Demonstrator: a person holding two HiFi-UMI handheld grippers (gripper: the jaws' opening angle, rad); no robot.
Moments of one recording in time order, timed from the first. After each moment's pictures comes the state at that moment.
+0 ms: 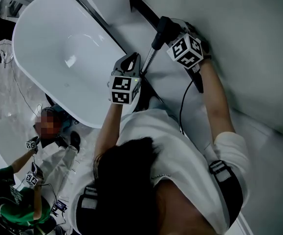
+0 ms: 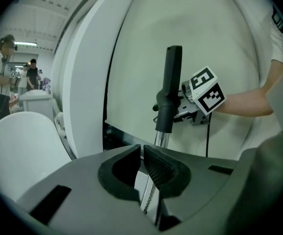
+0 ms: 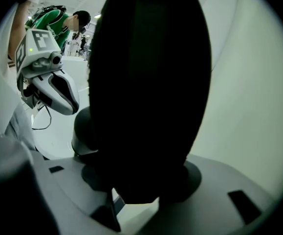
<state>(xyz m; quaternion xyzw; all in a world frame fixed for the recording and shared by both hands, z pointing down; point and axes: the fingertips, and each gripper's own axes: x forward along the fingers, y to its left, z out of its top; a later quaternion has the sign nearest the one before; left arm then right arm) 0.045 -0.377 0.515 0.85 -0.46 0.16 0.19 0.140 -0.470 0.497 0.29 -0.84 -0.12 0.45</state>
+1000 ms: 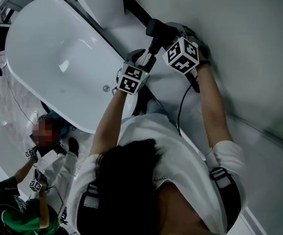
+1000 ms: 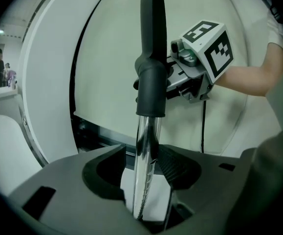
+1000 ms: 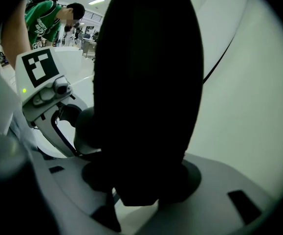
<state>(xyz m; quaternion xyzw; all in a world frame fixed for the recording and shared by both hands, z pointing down) 0.114 -0.397 0.562 0.91 -0.31 0.21 0.19 0.143 -0.470 0.496 0.31 -0.80 -0.10 0.50</state>
